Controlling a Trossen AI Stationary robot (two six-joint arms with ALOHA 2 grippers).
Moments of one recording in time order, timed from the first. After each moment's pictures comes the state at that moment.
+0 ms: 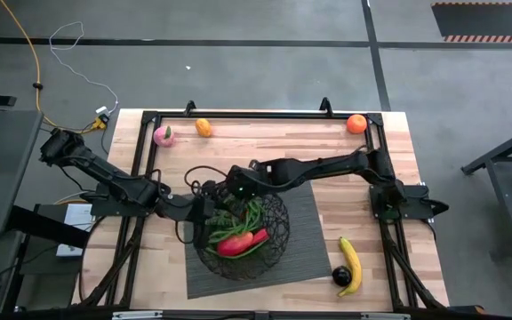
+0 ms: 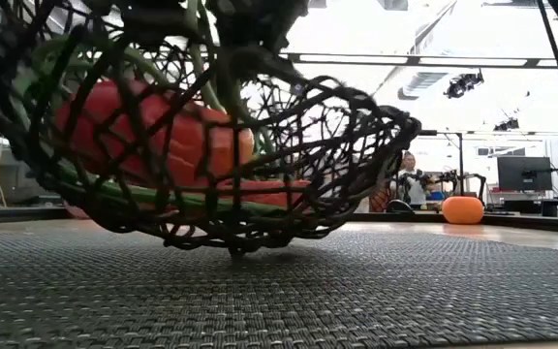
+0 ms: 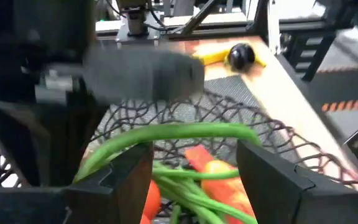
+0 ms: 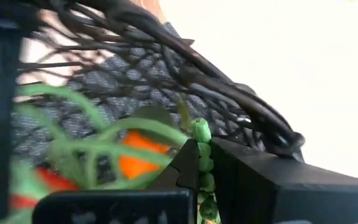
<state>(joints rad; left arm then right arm) -0.33 1.19 0.71 0.03 -0.37 -0.12 0.08 2.08 1.91 -0.76 0.16 0.44</state>
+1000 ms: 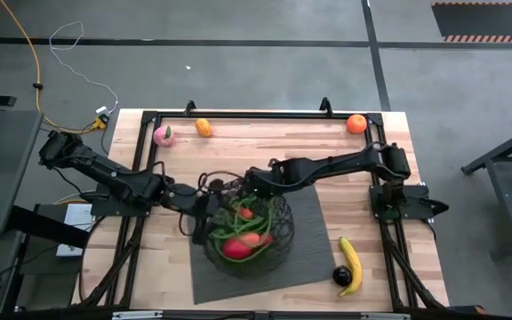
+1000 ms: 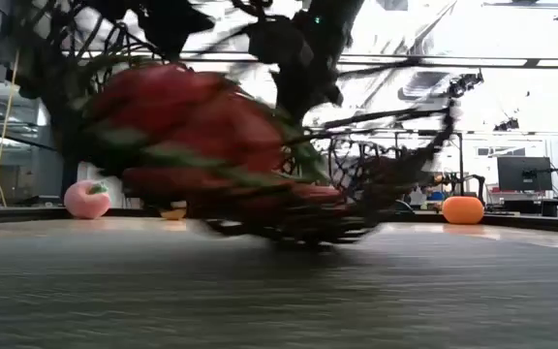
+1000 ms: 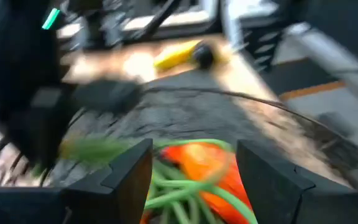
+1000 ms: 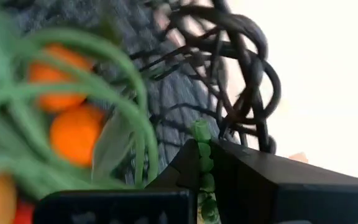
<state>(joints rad) -0.23 1.20 0.70 0.07 -0.08 -0.02 0.06 1.95 1.62 -0.80 0.20 0.40</state>
